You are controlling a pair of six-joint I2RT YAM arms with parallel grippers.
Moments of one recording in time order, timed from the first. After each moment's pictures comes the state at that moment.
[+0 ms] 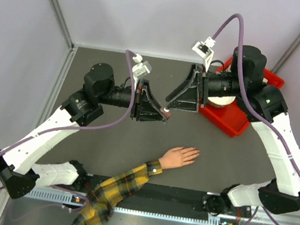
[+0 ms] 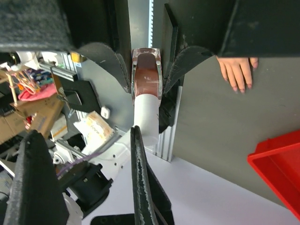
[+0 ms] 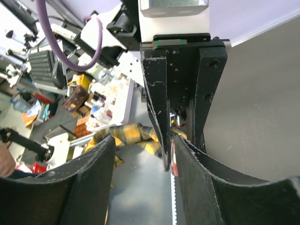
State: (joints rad) left arm -0.67 1.11 1.24 -0.14 0.90 -0.53; right arm 0.64 1.38 1.88 -0.75 -1.02 0.37
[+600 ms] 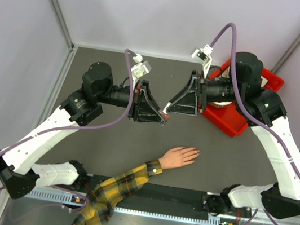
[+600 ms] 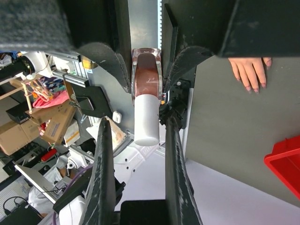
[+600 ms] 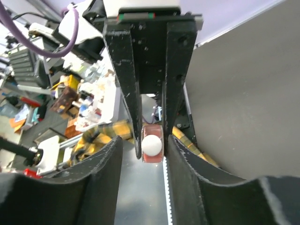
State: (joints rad) left arm -0.66 1.11 1.25 -0.13 0.98 -0.58; right arm 0.64 1.33 1.79 -0.78 -0.96 0.32
